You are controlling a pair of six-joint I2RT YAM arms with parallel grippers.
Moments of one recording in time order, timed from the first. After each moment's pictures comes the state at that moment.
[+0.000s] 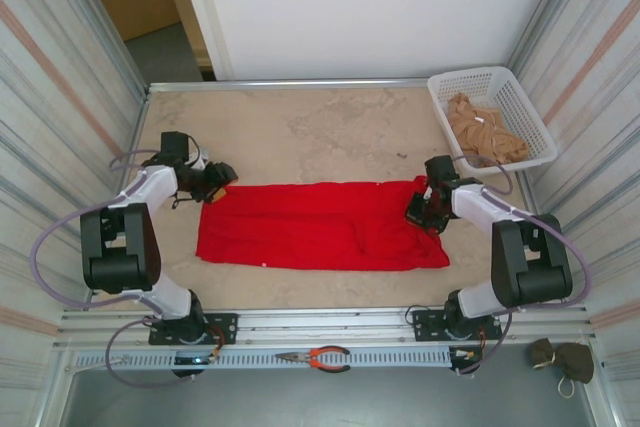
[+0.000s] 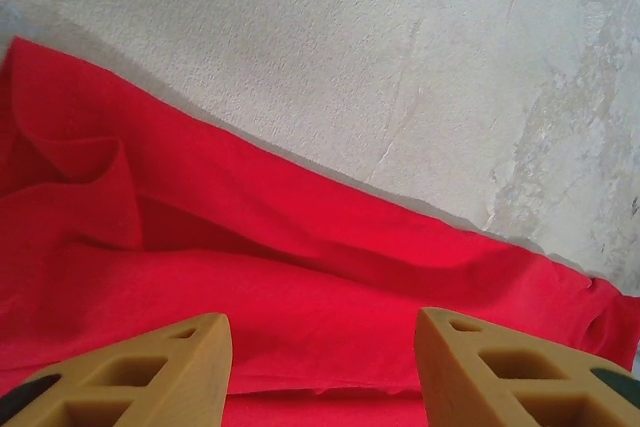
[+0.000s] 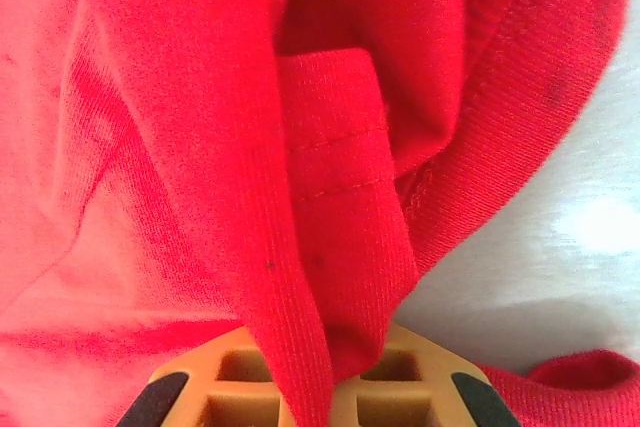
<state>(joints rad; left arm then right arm) 0.07 1.57 0.95 -0.53 0.50 -0.54 0.13 1.45 0.74 -0.59 -0.19 0.59</state>
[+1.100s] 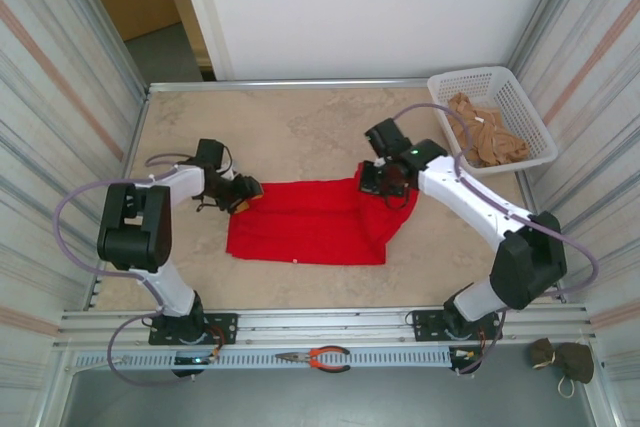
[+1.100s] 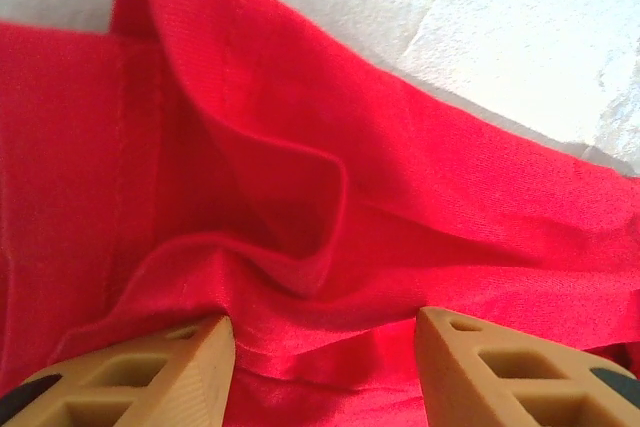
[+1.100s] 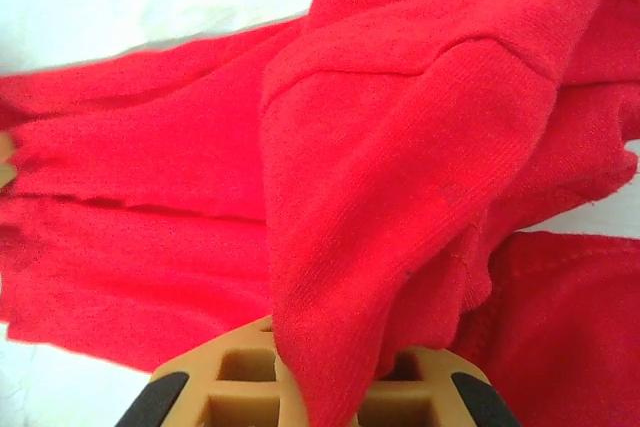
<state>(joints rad) -0.12 1.72 0.94 -0.46 0.47 -0.57 0.62 1.51 1.26 -0.87 -0.05 0.73</state>
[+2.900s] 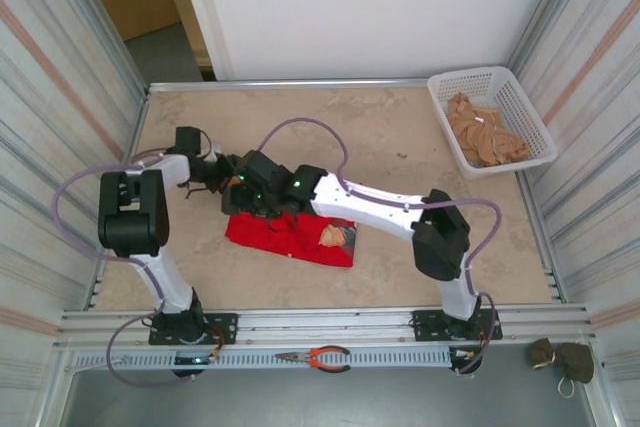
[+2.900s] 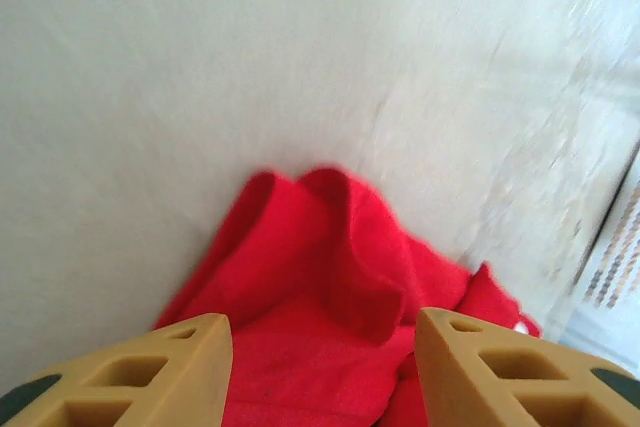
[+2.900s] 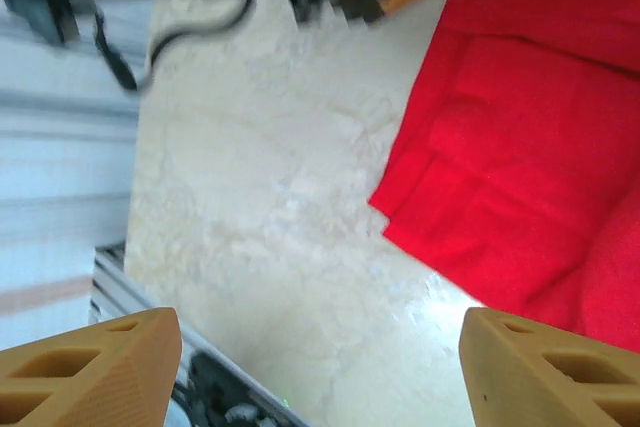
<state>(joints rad) 0.05 1.83 1.08 -0.37 0.63 -0.65 1.12 1.93 1.69 -0.57 -0.03 1.00</state>
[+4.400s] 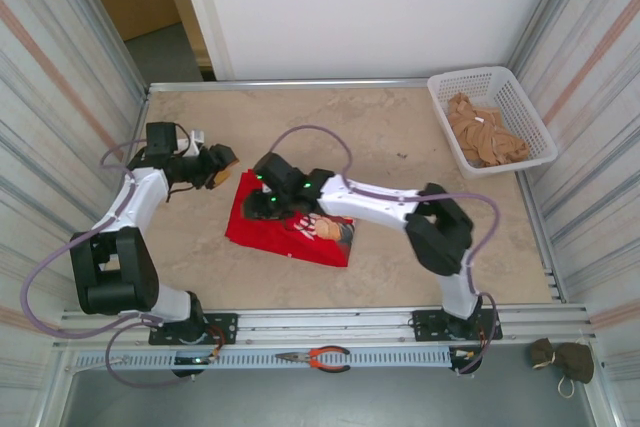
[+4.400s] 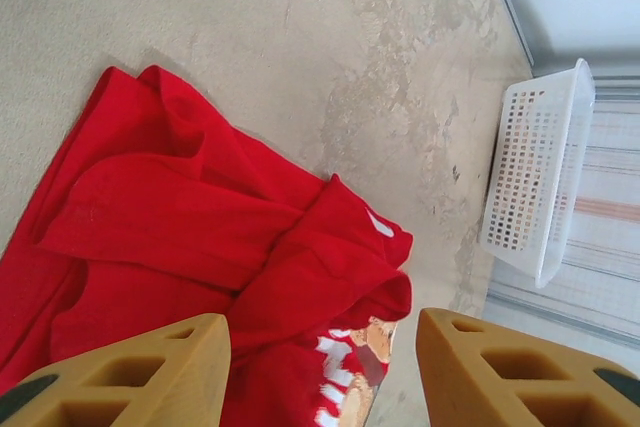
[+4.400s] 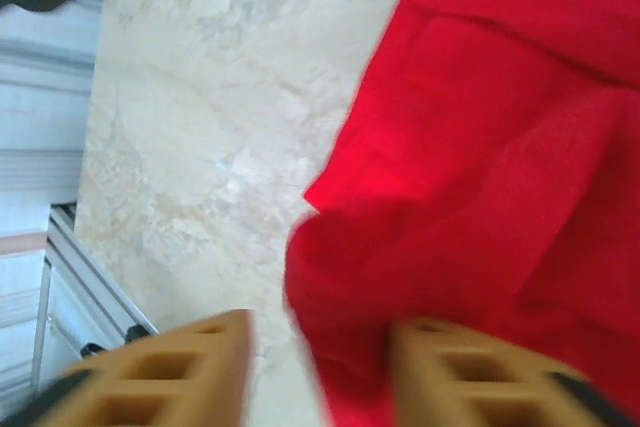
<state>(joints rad) 0.09 1.43 1.00 -0.51 0.72 -0.61 1.05 2.02 1.59 -0.40 -0.21 0.87</state>
